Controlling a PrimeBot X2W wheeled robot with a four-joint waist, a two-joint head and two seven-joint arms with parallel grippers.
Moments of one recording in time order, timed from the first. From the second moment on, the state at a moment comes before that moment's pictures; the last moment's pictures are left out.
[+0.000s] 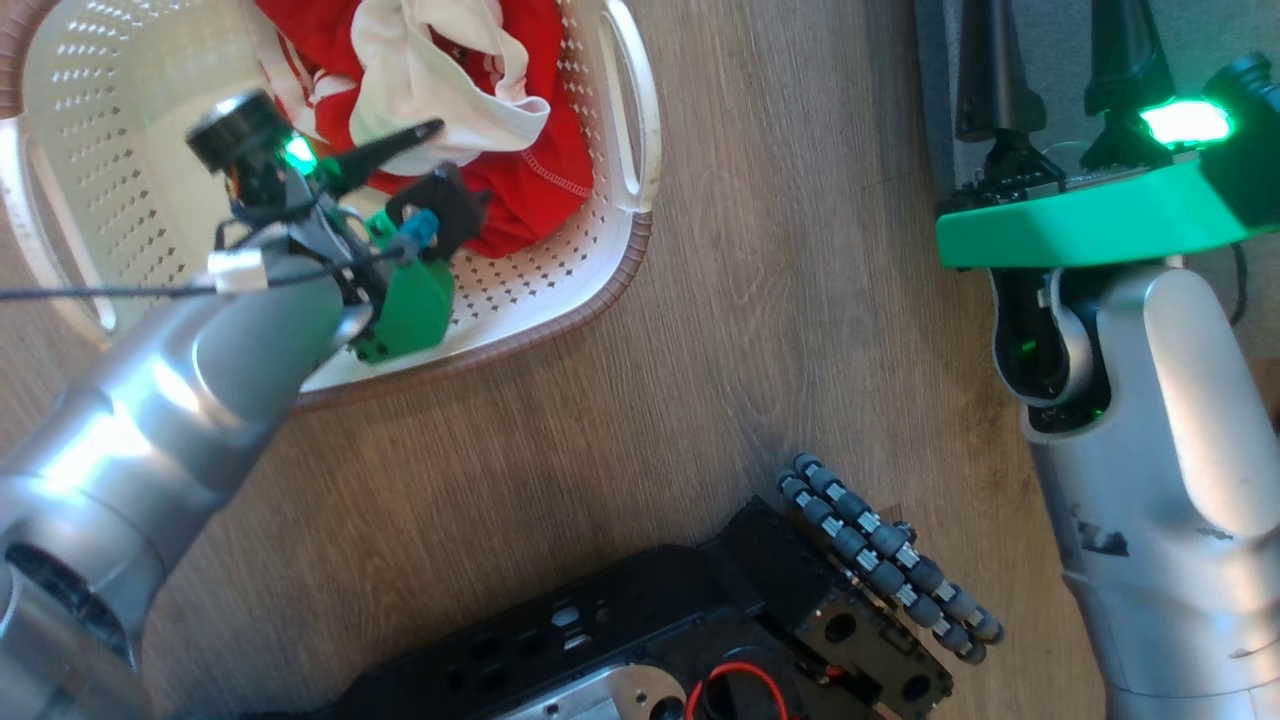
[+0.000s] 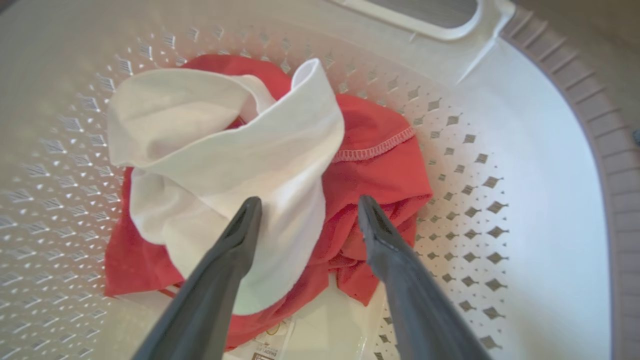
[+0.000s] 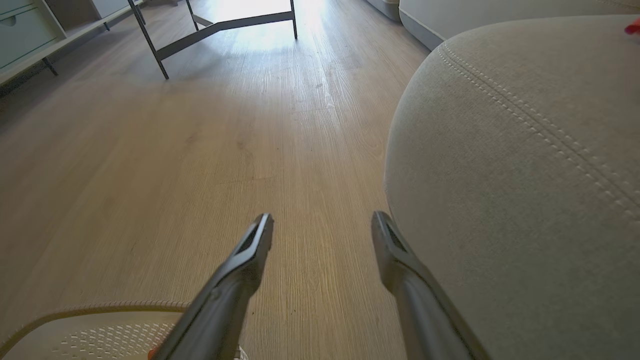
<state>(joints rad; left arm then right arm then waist) -1.08 0.30 -1.22 0.92 -0.27 -0.13 -0.26 -0.62 -0.06 0.20 0.01 0.40 0.12 -0.26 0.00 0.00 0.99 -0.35</state>
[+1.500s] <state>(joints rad) -1.21 0.18 -1.26 1.25 -0.24 -0.11 -0.24 -0.57 -0.06 0.16 0.00 0.44 0.12 -0.26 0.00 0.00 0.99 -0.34</state>
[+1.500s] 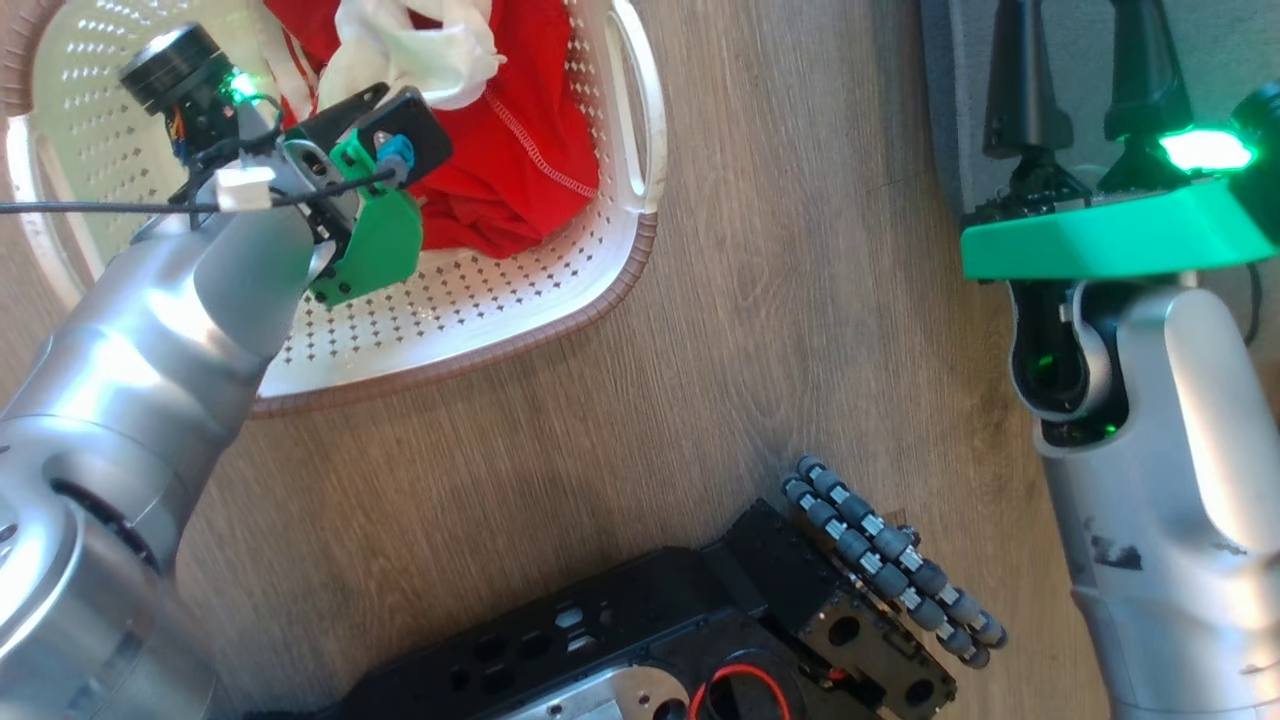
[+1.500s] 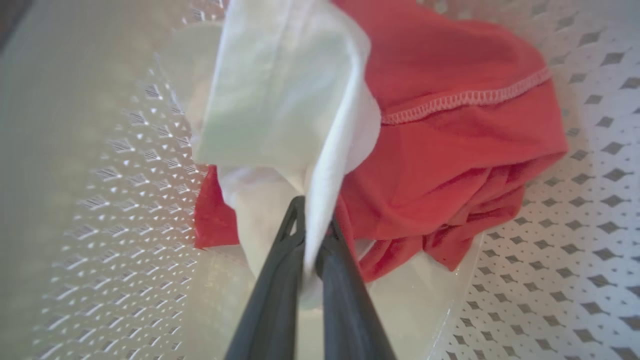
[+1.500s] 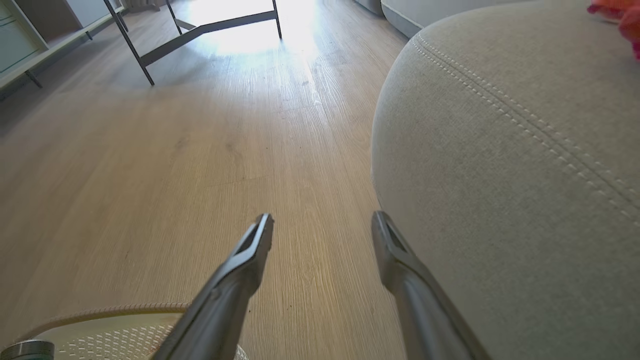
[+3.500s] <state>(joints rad) -0.59 0.15 -0.54 0.50 -0.29 -0.06 -0.25 -0.36 -0.06 0.13 0.27 0.28 0.12 -0.26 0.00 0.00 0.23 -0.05</state>
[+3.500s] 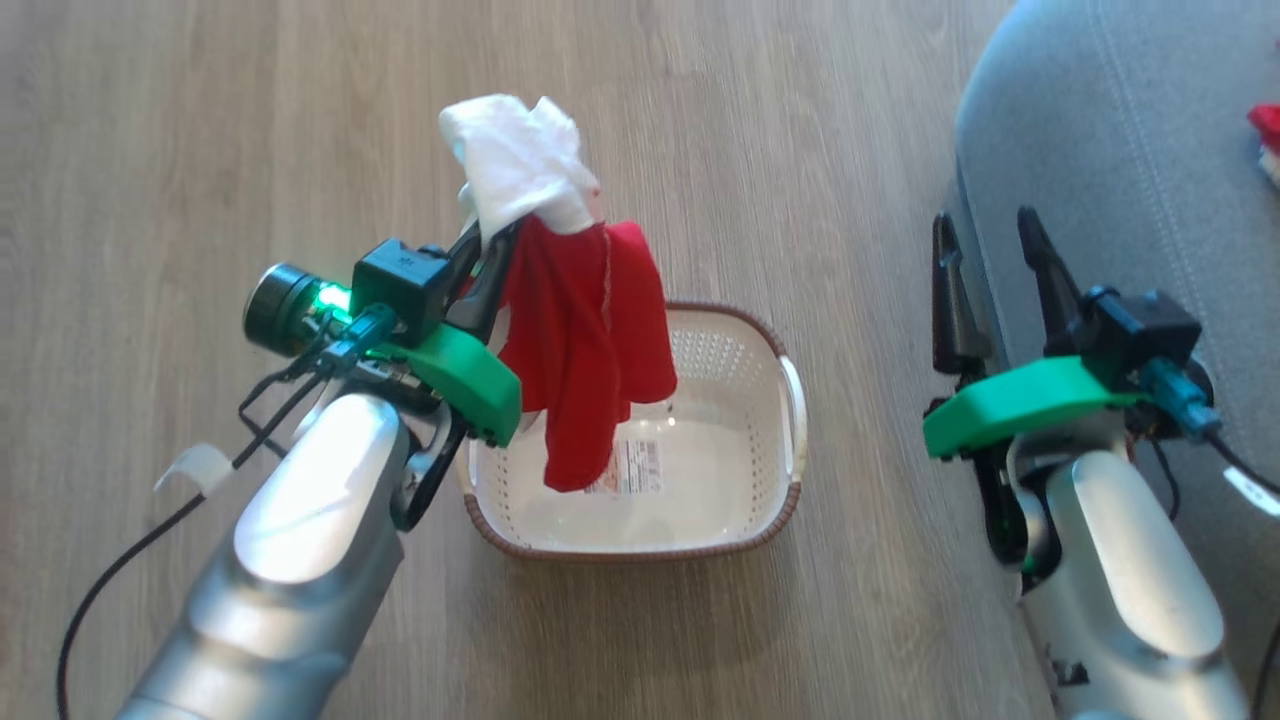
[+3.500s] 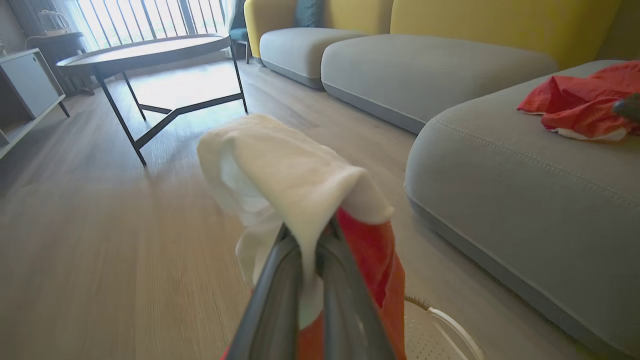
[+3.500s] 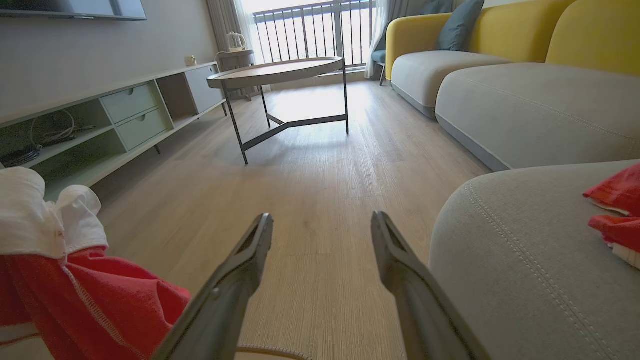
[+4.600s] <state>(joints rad) -0.66 0.14 -0.50 0.28 -0.26 -0.10 -0.25 -0.26 -0.06 0.13 0.31 0.29 0.12 -0.26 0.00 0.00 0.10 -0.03</state>
